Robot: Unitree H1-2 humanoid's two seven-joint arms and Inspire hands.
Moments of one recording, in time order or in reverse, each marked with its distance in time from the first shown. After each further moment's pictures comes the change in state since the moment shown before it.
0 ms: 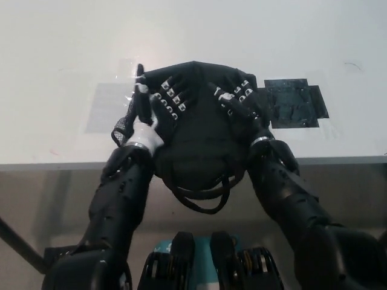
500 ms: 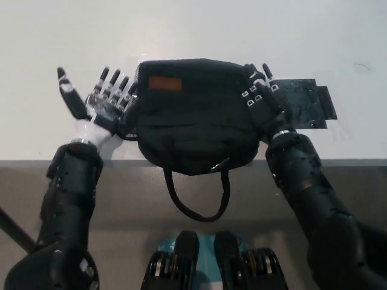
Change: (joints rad) left_arm 0.004 0.119 0.208 0.040 -0.195 0.169 0.009; right_arm -0.007 -0.050 -0.193 -0.005 0.159 0.120 0.056
